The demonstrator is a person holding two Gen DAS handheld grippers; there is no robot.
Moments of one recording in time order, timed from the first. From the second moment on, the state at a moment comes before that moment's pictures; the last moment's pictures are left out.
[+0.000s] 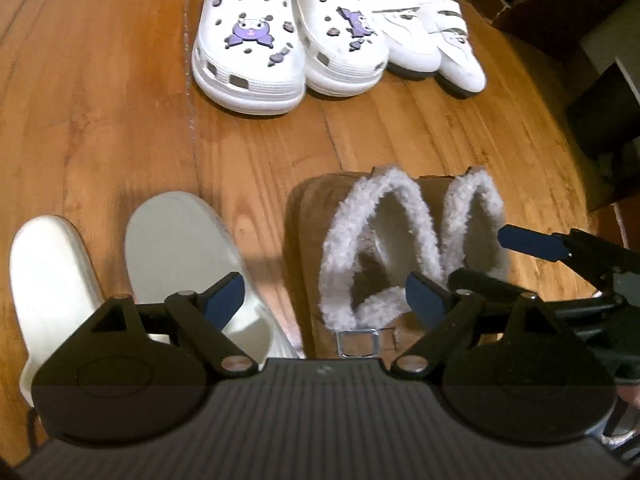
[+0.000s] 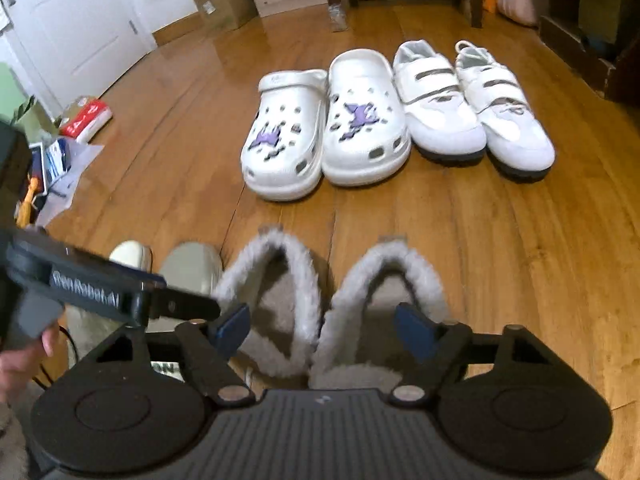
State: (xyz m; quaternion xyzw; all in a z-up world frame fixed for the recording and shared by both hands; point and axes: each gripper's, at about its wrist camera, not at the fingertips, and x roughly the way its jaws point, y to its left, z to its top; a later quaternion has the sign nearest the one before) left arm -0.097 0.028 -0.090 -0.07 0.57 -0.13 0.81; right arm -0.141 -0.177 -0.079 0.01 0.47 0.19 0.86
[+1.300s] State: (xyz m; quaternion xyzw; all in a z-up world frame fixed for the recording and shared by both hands) left arm -0.122 0.007 -0.056 -0.06 0.43 -0.27 0.86; right arm -0.104 -0.198 -0.076 0.06 0.33 0.18 0.93
